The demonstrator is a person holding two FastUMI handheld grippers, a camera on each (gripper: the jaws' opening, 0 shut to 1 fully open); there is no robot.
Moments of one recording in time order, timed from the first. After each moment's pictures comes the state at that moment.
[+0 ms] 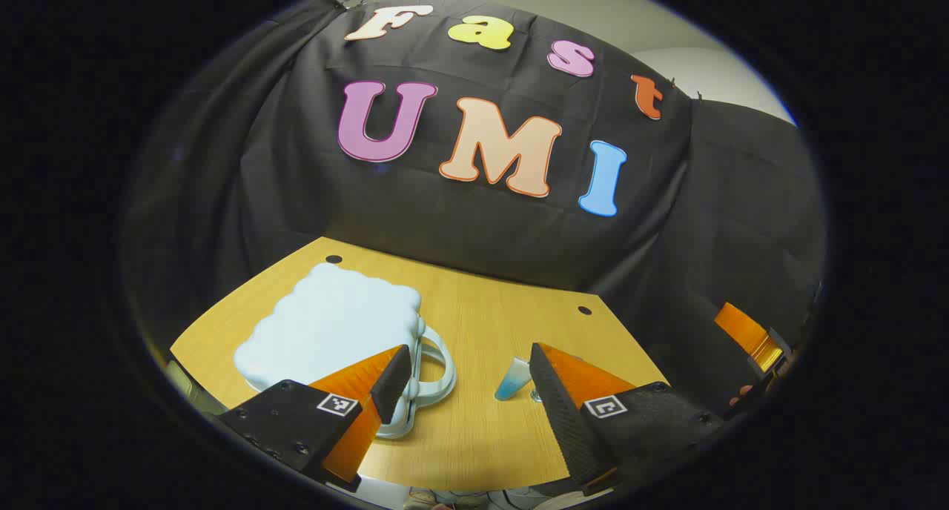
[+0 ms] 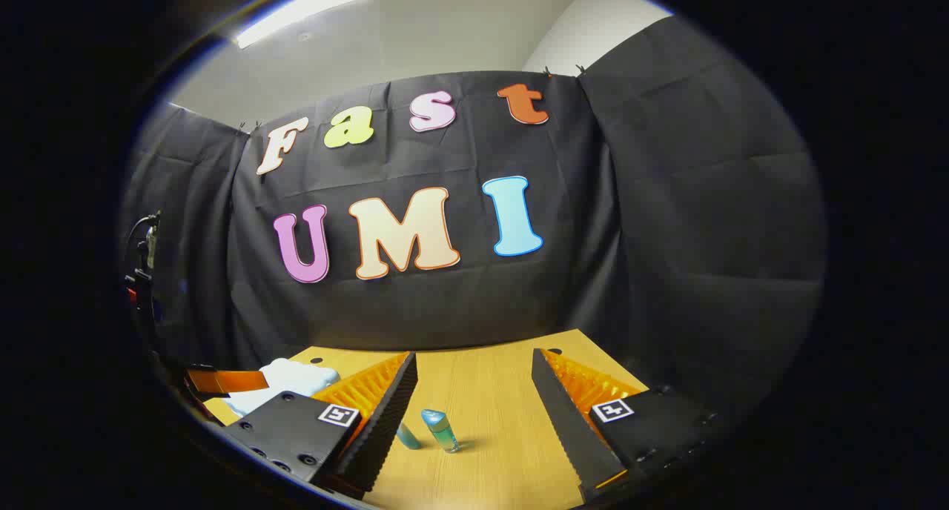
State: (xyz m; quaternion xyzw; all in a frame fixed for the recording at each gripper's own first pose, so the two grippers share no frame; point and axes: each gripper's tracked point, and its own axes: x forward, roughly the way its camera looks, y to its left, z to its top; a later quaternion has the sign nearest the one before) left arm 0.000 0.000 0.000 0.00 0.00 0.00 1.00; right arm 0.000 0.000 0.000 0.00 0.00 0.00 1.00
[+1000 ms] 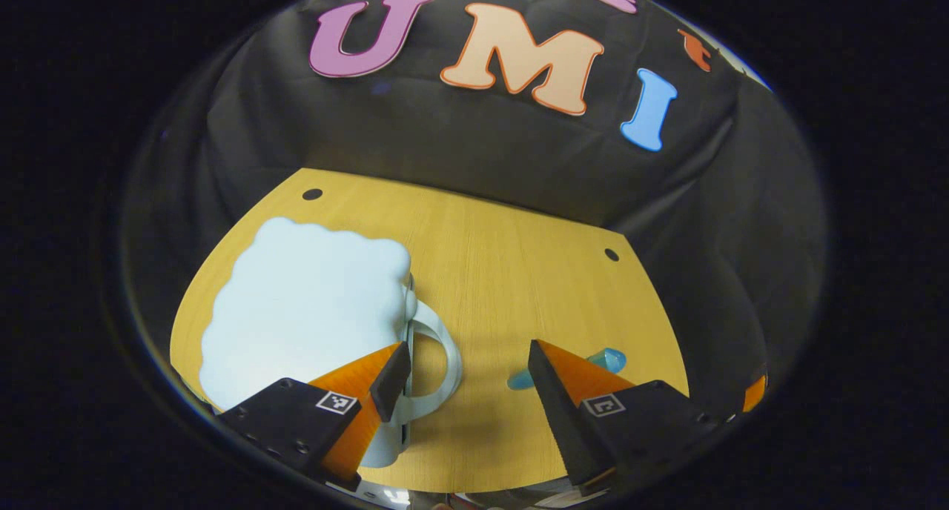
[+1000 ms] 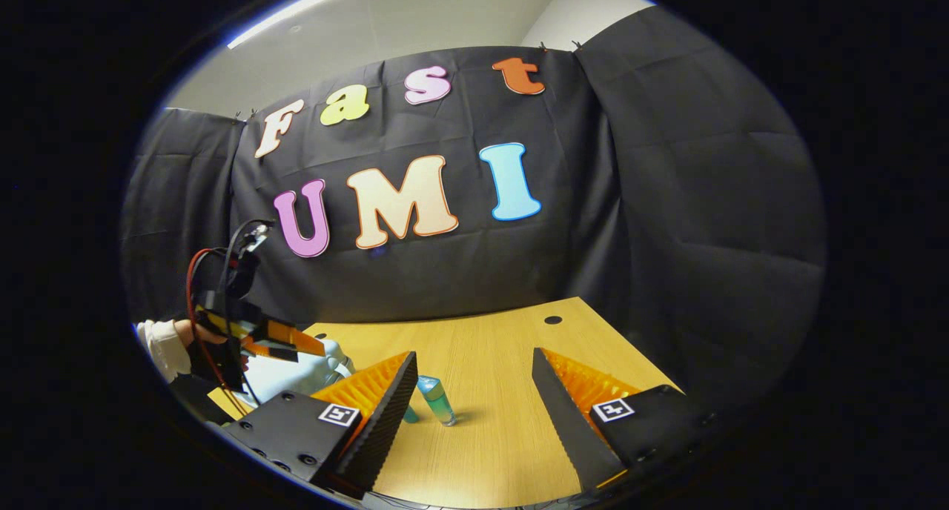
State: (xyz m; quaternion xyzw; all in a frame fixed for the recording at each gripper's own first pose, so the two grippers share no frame) left arm 0.127 0.017 -0.030 -0.02 0.21 0.02 0.98; right arm -0.012 -0.017 -0.047 0.00 0.06 0.01 1.00
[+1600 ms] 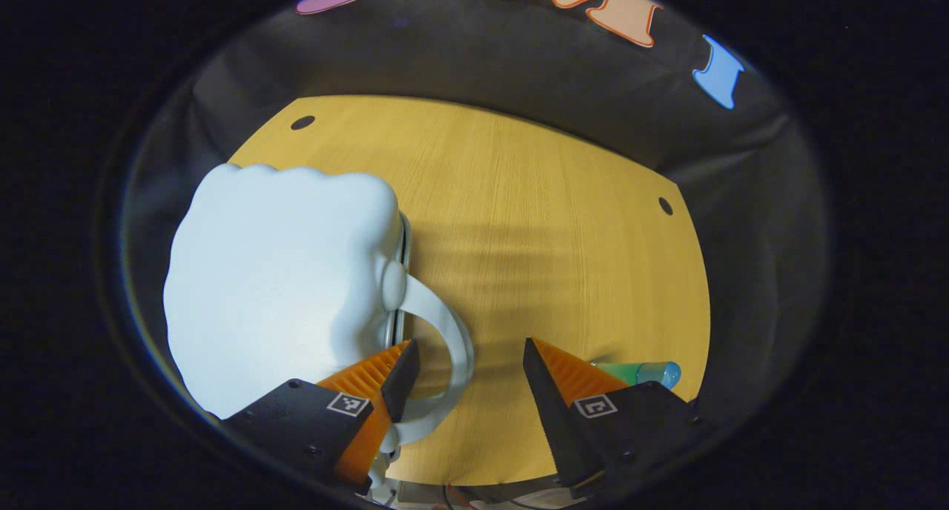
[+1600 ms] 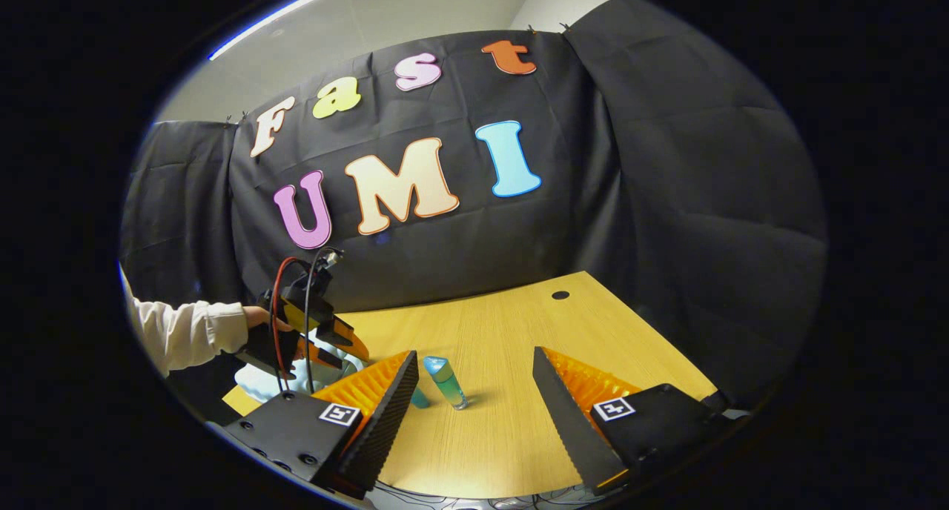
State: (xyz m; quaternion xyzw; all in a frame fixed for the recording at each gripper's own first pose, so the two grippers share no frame) left arm 0.185 0.033 -0.100 -0.04 0.38 0.07 0.92; right arm -0.018 -0.019 -0.072 0.04 0.10 0.01 0.99
